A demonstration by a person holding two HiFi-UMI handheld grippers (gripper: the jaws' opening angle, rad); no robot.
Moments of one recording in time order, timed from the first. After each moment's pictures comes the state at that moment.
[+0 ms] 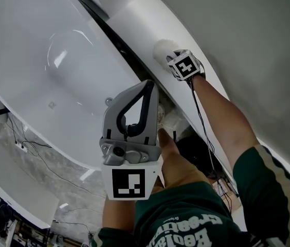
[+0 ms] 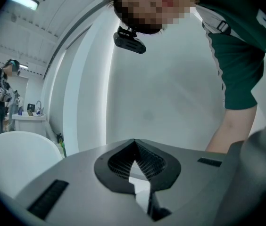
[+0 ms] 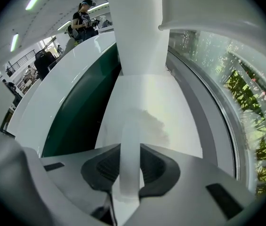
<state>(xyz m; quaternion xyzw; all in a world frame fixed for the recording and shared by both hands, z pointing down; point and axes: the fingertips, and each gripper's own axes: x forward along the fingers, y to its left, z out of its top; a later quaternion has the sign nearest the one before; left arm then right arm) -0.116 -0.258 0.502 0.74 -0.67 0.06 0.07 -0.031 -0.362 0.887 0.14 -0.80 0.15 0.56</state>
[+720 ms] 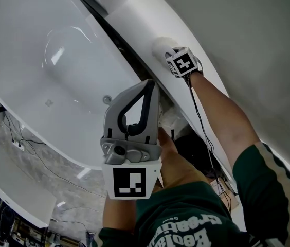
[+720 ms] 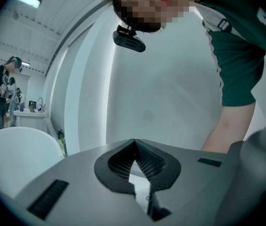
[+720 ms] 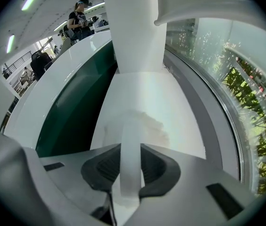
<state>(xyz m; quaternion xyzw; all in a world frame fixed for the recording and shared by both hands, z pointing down) -0.113 -0.253 0.514 0.73 -0.67 0.06 0.09 -0.031 -0.366 0.902 0.16 -0.80 0.16 0.56</state>
